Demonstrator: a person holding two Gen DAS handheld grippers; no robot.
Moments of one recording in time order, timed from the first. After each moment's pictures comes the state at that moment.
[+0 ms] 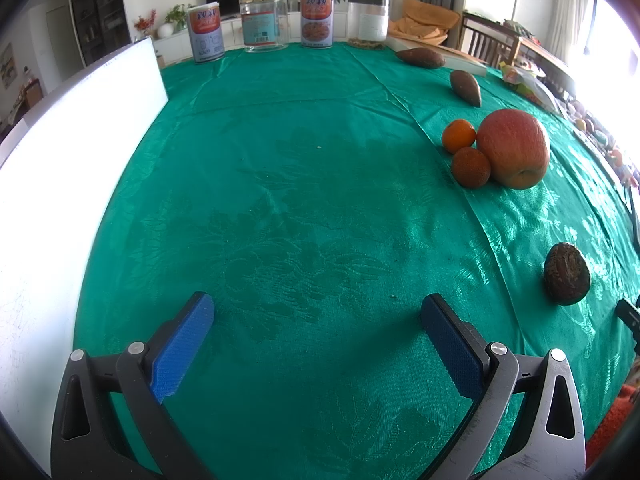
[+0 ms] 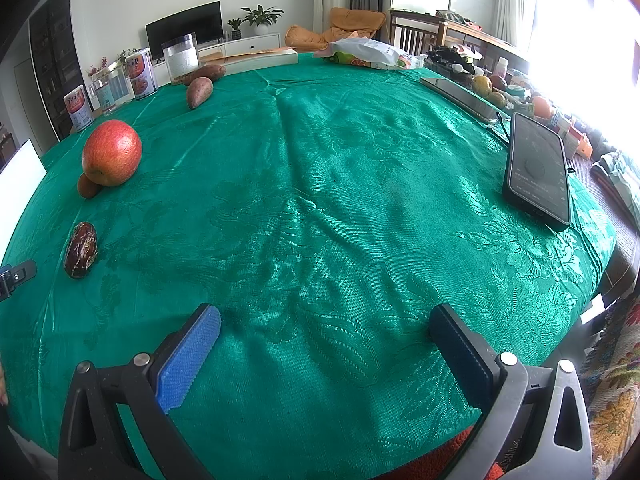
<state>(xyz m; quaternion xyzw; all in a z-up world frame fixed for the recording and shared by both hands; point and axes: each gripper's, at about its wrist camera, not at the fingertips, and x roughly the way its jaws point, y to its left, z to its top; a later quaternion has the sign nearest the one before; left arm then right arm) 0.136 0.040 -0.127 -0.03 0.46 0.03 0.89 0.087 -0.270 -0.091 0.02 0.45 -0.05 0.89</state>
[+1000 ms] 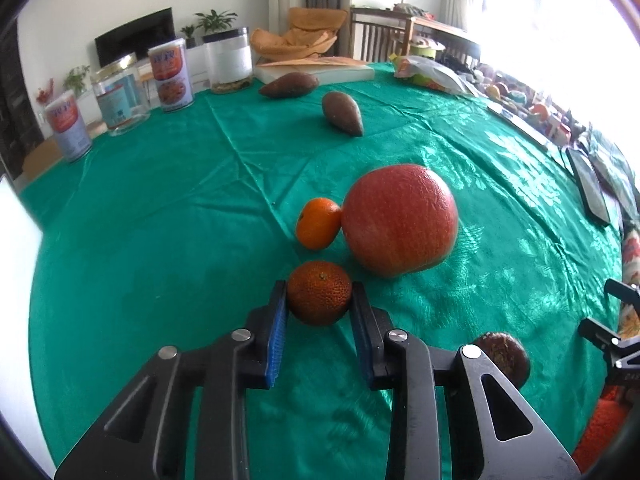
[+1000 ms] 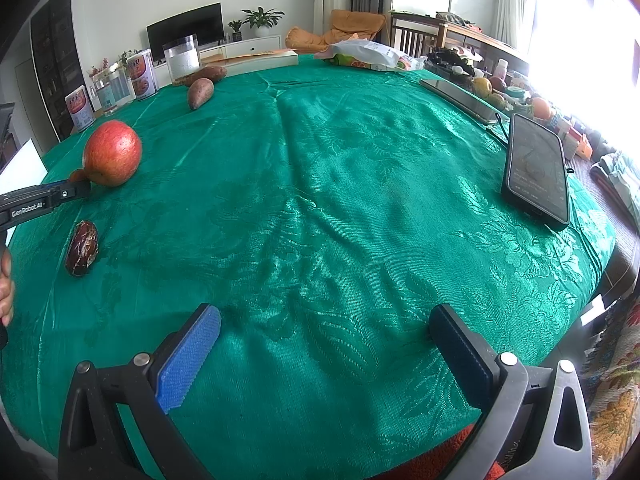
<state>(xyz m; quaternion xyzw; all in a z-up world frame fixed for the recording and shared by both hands) 0.206 -0.029 -0.102 0.05 0.42 -0.14 0.90 0.086 -0.271 -0.092 0.02 0.44 -0.05 0.89</state>
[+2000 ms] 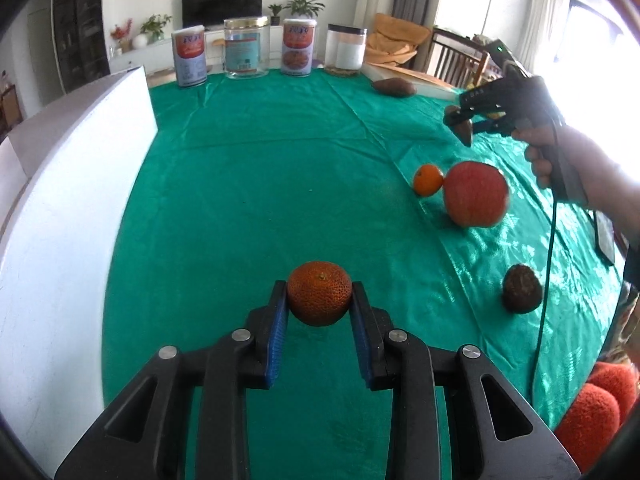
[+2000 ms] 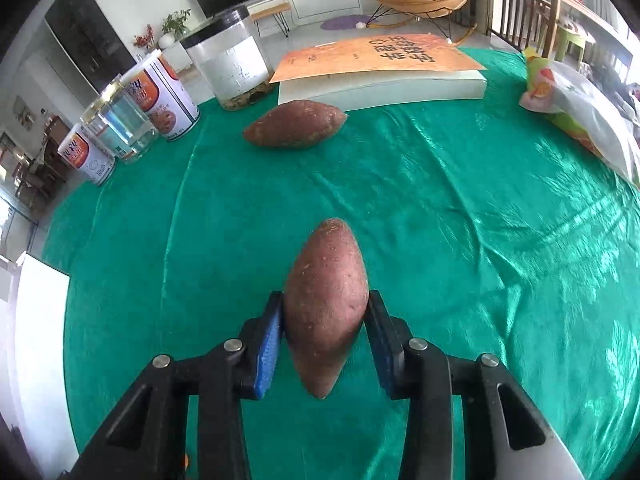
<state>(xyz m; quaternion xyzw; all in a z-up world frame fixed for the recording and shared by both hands) 0.133 0.065 -0.089 -0.05 0.43 -0.04 0.90 0.420 -0.167 -0.072 0.09 0.53 0.10 0.84</state>
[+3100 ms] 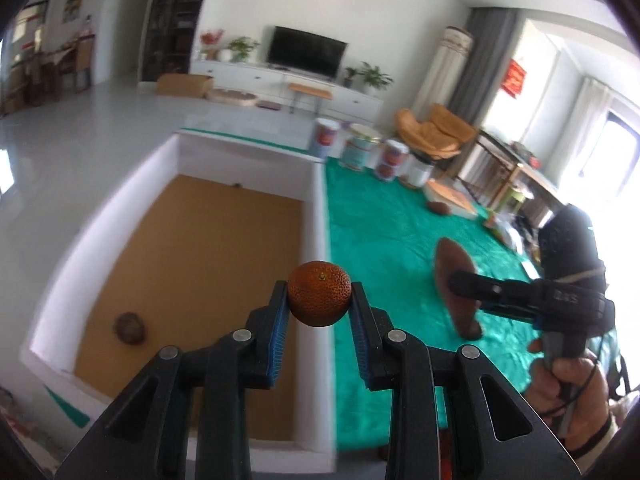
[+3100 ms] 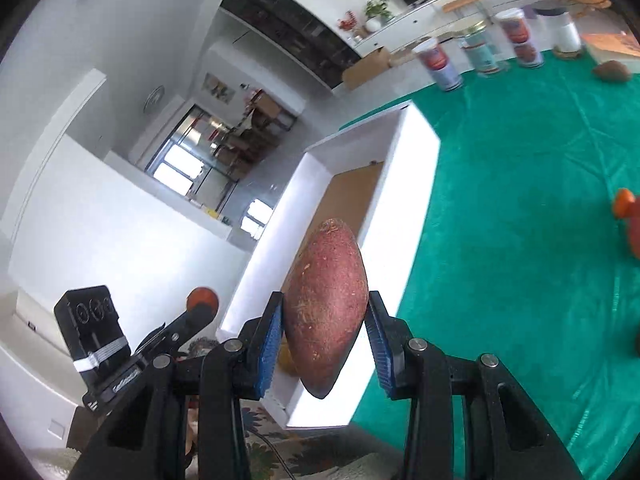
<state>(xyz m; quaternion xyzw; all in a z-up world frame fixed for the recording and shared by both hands) -0.040 0.254 0.067 -0.18 0.34 0.07 0.92 0.121 0.080 0.042 0.17 0.48 0.48 0.71</state>
